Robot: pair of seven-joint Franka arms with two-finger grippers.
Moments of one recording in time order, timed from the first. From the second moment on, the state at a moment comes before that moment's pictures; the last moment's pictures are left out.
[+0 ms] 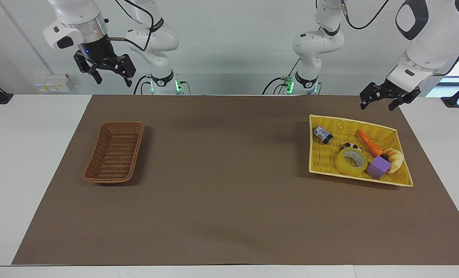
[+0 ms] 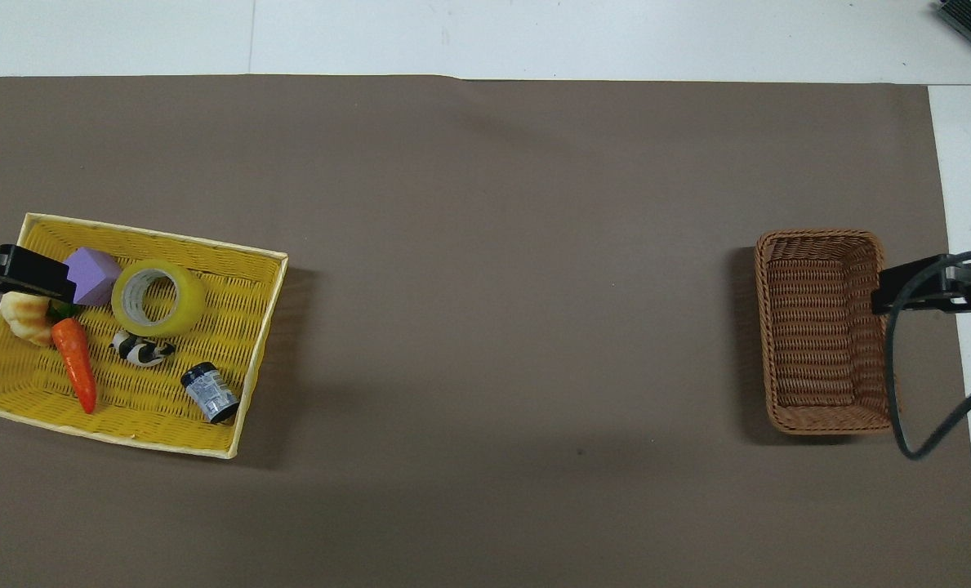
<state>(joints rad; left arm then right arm) 0.15 0.02 -0.16 -1.57 -0.01 1.48 0.10 0.02 -0.05 0.01 -1.49 -0.01 1.39 0.16</state>
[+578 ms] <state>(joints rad) 0.15 0.01 -0.16 -1.59 -0.01 1.50 0.22 0.02 -0.05 0.01 -1.49 -0.01 1.39 0.16</state>
